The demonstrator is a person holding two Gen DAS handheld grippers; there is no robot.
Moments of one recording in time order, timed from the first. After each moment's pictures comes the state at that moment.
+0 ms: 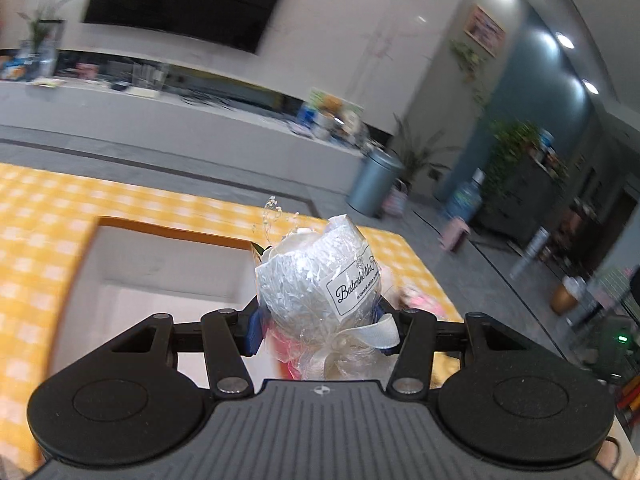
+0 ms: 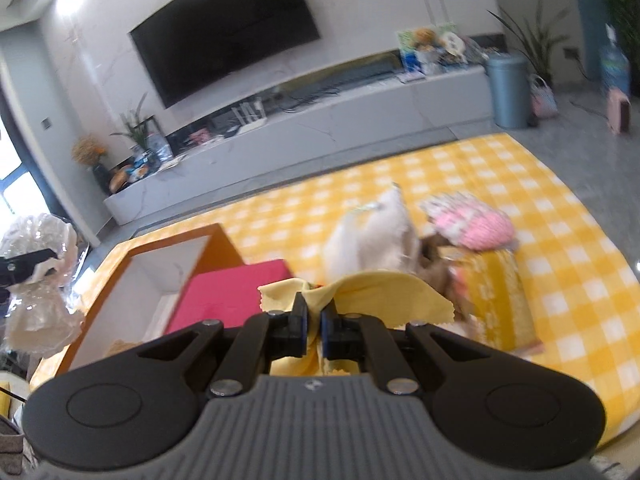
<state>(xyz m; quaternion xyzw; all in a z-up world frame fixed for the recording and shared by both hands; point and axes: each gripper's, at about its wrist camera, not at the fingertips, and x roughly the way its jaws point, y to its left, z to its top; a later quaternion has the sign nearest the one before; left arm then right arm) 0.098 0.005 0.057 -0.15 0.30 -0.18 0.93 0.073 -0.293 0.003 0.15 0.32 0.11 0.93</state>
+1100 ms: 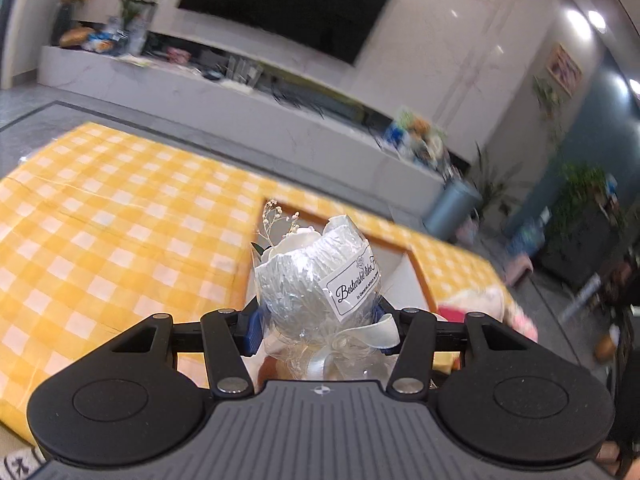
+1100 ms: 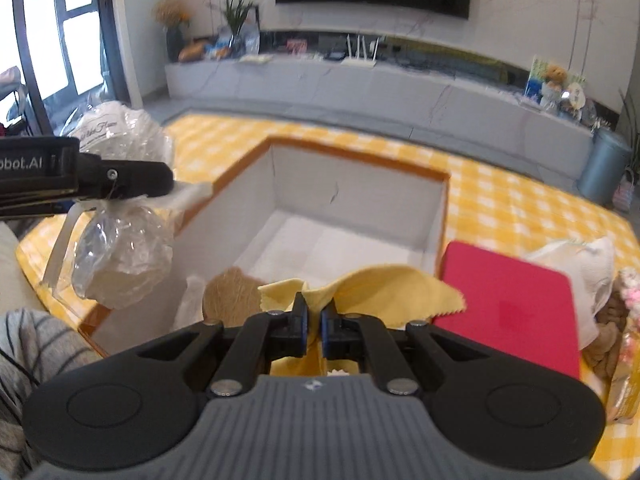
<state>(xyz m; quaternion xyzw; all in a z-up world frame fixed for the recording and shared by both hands) 0.082 0.130 0.010 -0.19 0.31 -0.10 0.93 0.094 -0.049 -0.017 -0.06 0.38 0.19 0.90</state>
